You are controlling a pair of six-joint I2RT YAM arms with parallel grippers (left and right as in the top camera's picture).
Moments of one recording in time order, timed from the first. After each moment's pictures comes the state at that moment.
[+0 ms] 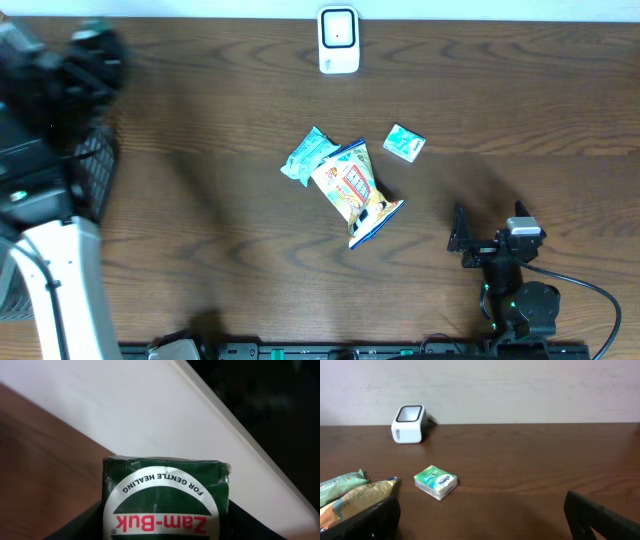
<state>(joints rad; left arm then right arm) 0.32 1.24 1.29 -0.33 0.50 -0.66 0.04 0.02 0.01 -0.07 -0.02 0.04</state>
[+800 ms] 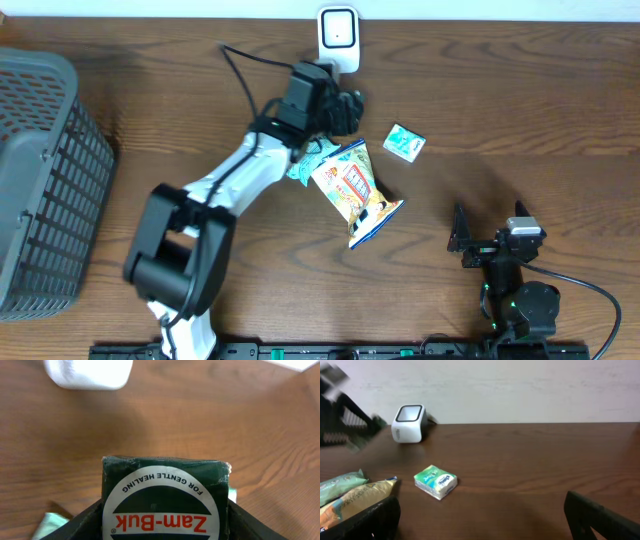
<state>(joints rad) -0.46 1.94 1.29 -0.06 0.23 -0.48 0.04 0.02 0.01 -0.07 -0.02 0.04</state>
